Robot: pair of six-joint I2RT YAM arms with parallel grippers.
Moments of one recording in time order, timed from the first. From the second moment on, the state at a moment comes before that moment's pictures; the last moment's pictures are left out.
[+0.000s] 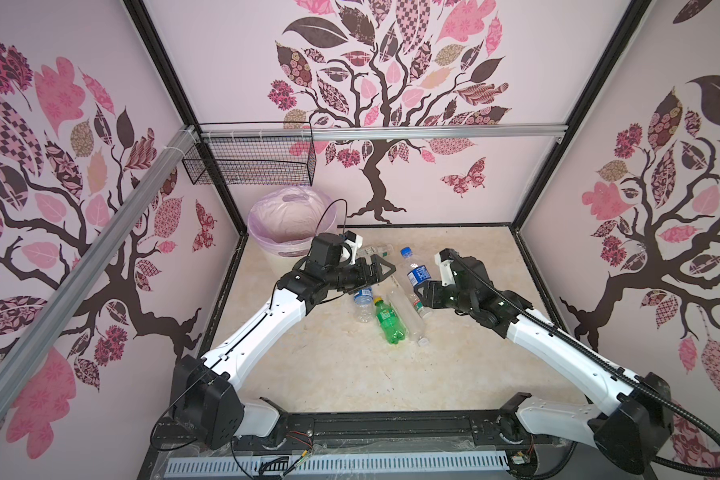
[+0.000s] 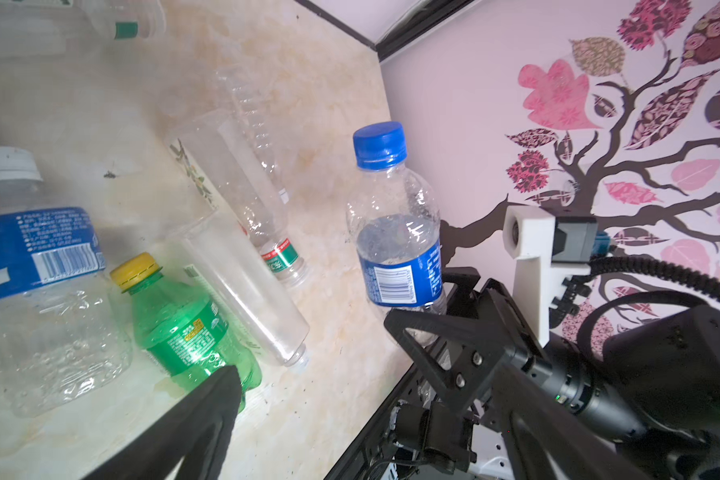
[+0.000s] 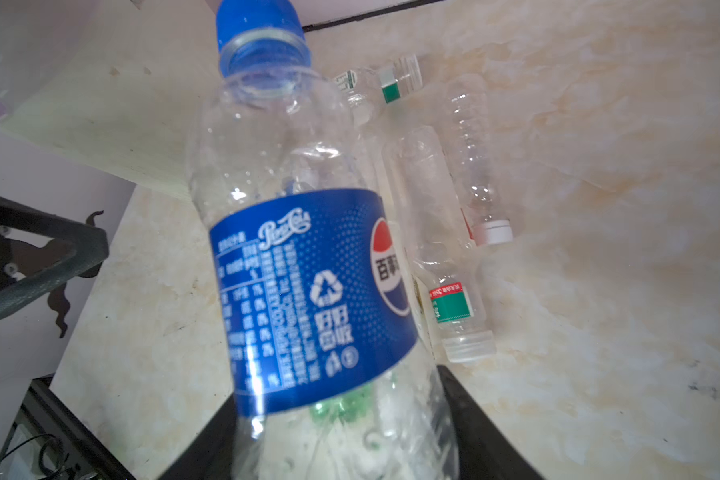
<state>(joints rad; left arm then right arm) -0.52 1.40 1.24 -0.36 0.51 -0.78 0.56 1.21 1.00 -0.43 -0.07 0.50</state>
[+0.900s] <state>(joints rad) -0.57 1.57 1.35 -0.24 0.38 -0.84 0.62 1.33 1.09 -0.28 -0.21 0.54</state>
